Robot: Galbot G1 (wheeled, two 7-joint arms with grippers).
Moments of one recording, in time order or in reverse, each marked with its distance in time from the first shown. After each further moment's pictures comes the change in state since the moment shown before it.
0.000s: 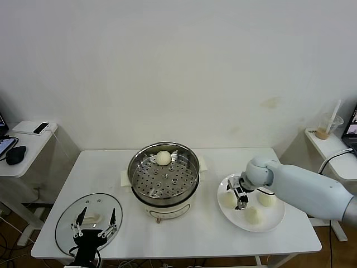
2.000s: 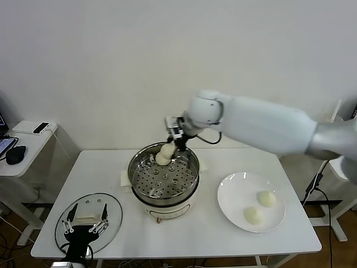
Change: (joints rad) left arm -0.019 0.023 -0.066 -0.011 -0.074 0.008 0.001; right arm 0.487 0.471 -0.167 -0.027 0.536 -0.241 0.090
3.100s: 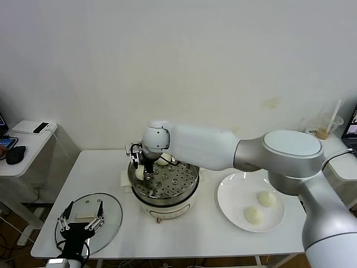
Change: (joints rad) left arm -0.021 0.004 -0.016 0.014 -0.019 -0.001 0.003; right arm -0.125 0.251 -0.035 -0.253 -0.053 -0.031 0.022
